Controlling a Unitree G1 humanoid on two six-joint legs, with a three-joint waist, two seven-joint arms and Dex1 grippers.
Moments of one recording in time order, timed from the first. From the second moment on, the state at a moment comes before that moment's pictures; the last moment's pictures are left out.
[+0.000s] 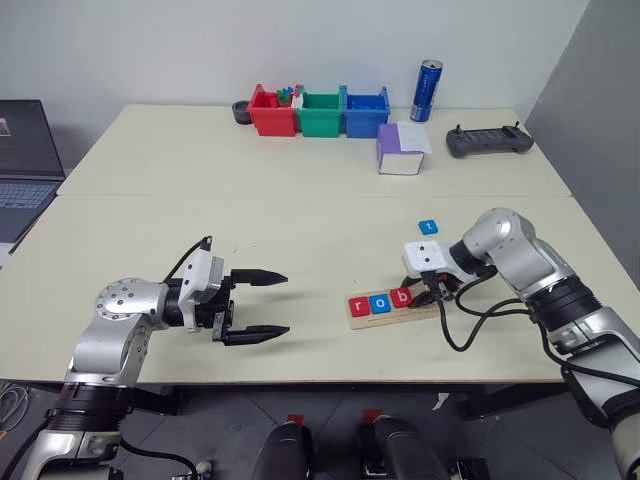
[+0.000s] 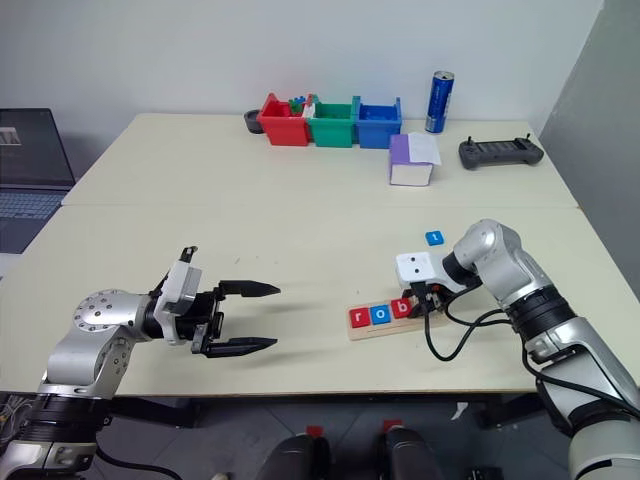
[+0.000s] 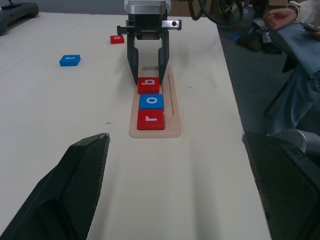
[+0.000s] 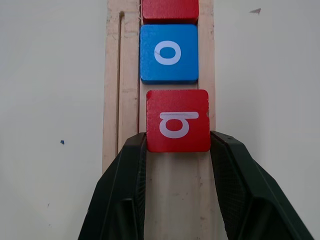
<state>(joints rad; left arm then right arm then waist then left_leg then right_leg) -0.27 0.72 0.05 0.05 -0.49 0.10 -1.45 -0.86 -0.64 0.49 0.35 -0.16 0.17 1.50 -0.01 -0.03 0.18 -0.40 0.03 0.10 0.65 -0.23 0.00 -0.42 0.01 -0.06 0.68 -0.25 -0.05</state>
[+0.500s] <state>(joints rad) -0.27 0.72 0.05 0.07 -0.49 0.08 -1.46 -0.86 -0.64 0.49 0.30 -0.17 0.21 1.51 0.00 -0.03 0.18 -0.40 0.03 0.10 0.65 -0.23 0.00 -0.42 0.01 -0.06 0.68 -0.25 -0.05</state>
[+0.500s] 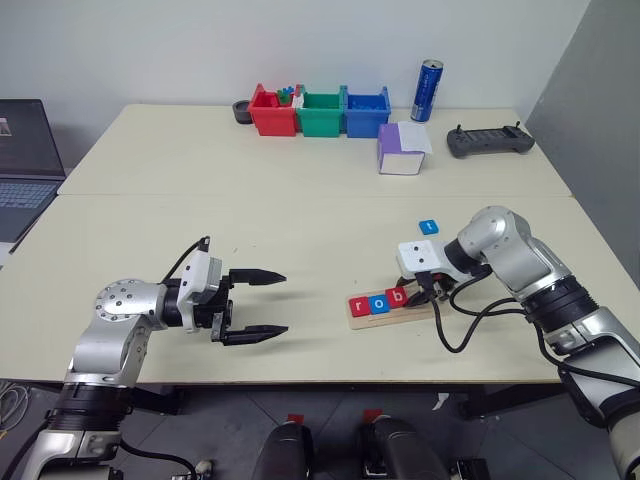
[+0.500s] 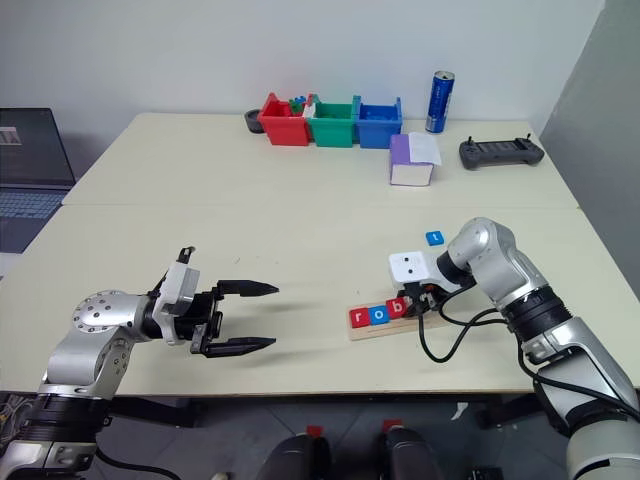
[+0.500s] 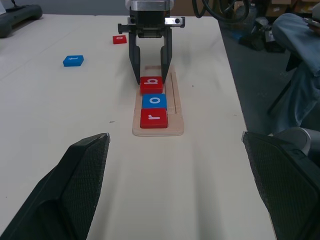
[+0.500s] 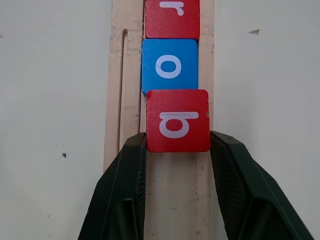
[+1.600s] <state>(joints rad) -0.25 0.71 0.05 0.08 -0.49 0.06 -1.45 -0.83 -0.66 0.50 0.29 -0.14 0.24 1.52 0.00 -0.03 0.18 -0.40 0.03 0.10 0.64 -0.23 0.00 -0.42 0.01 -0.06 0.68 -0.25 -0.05</state>
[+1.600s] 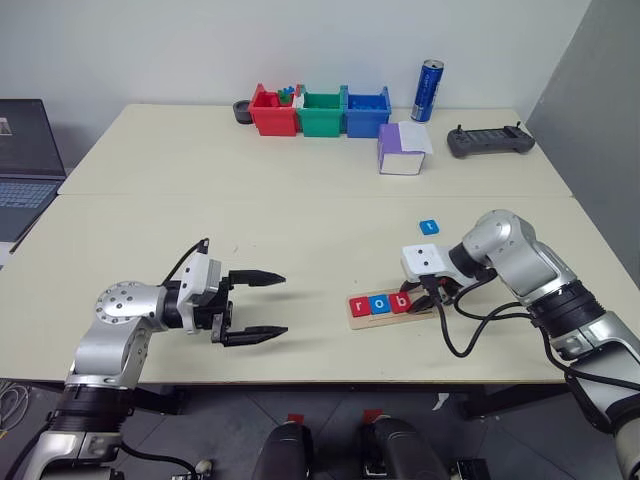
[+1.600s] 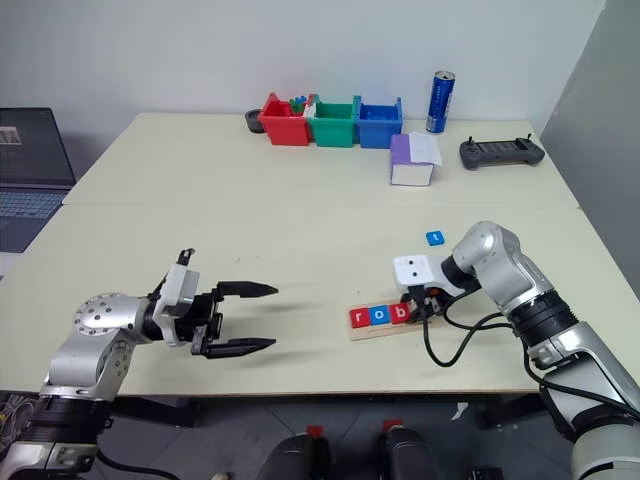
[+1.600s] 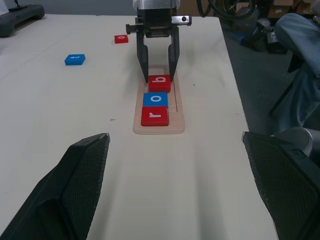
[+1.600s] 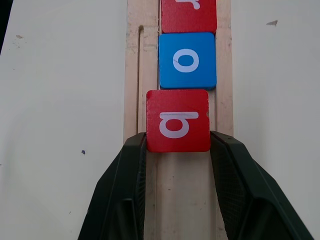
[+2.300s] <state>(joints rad) -0.25 0.71 0.05 0.08 -0.49 0.06 -1.45 -0.85 -0.64 0.50 0.34 -0.13 0.22 1.52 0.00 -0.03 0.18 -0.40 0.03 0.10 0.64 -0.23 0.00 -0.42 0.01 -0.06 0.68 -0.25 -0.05</state>
